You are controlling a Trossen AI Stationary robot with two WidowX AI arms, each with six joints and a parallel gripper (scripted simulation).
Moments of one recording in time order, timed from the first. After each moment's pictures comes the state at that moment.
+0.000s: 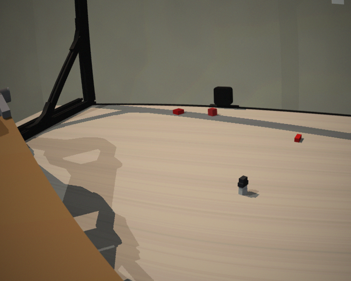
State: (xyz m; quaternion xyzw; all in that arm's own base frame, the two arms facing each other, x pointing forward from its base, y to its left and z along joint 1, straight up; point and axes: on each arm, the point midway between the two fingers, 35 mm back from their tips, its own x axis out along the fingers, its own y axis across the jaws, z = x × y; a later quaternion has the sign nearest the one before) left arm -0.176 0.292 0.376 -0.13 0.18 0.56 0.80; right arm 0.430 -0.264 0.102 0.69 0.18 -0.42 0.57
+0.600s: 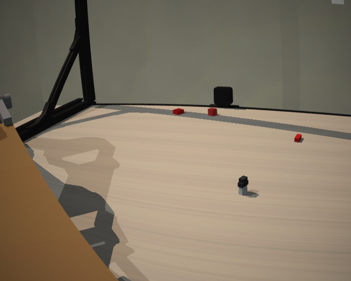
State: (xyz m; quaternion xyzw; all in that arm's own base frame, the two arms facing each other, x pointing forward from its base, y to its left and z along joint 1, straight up) left arm -0.176 0.292 0.376 -0.13 0.18 0.56 0.80; right arm 0.429 -0.263 0.095 0.69 0.17 -0.41 0.58
